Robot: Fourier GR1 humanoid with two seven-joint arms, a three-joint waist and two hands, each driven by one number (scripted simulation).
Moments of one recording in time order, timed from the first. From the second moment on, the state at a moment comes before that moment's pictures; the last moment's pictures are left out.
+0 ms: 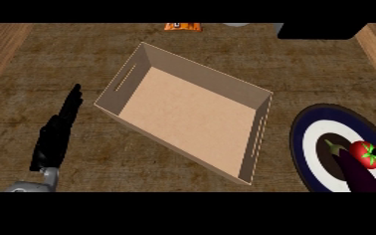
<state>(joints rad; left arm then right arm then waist) -0.03 0.42 -0.19 -1.51 0.05 0.28 0.07 -0.12 -0.79 -0.14 -1.23 -0.12 0.37 -0.21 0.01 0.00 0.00</state>
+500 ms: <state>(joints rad) -0.02 0.41 -0.18 -1.52 0.04 0.27 0.07 -0.13 -1.02 0.04 -1.31 0.05 0.68 -0.13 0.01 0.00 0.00</state>
